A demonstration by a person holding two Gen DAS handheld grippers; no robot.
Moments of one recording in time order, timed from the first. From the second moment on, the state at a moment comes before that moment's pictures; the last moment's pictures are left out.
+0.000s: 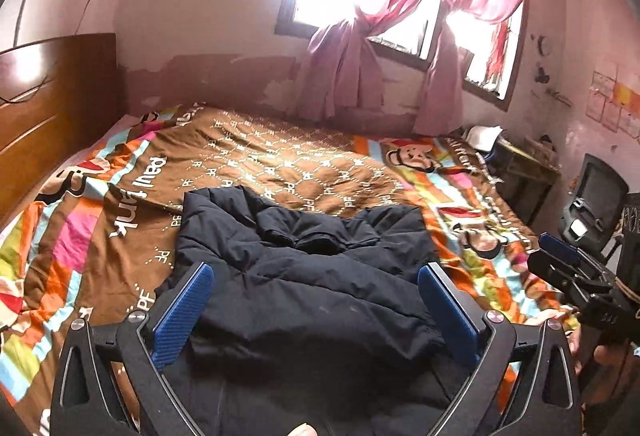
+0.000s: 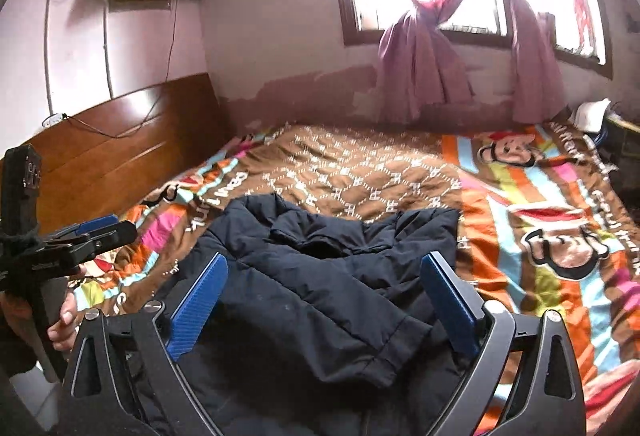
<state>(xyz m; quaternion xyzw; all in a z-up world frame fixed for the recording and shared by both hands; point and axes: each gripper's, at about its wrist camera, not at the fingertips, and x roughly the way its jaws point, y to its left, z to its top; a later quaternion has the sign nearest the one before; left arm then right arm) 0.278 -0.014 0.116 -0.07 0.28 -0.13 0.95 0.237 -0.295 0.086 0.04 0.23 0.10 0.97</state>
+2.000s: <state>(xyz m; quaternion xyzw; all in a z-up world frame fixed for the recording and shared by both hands) 0.061 0.025 -0.071 0.11 0.44 -0.10 0.89 0.054 -0.270 -0.140 -0.08 0.52 0.08 0.85</state>
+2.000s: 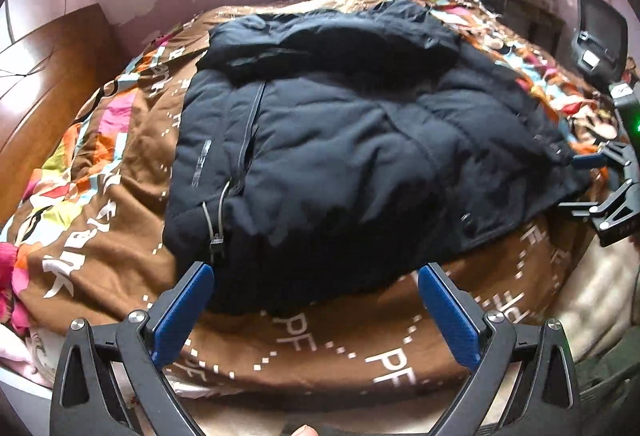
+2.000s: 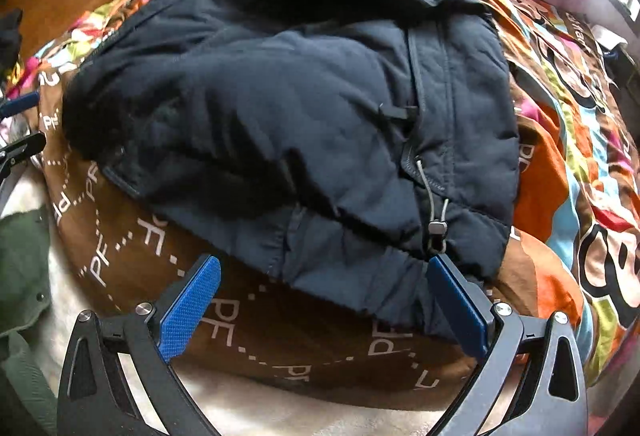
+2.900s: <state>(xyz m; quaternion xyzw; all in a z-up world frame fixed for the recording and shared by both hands) 0.057 0.013 -0.089 0.19 0.43 -0.03 0.88 0.090 -0.252 -0.096 -0.12 0.37 0.09 0.92</state>
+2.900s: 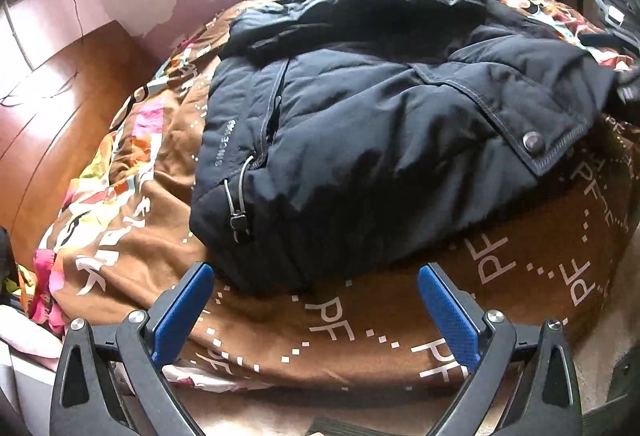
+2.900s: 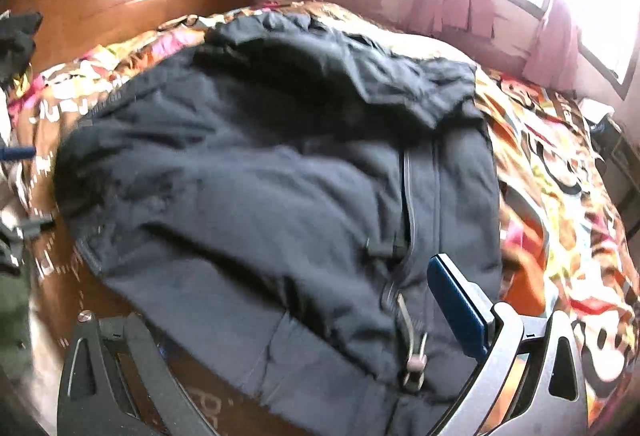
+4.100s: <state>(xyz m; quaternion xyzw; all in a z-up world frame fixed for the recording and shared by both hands) 0.118 0.001 -0.075 0.28 0.35 0.04 0.90 0.156 -0.242 -0.014 -0.09 0.31 0.13 0.94</state>
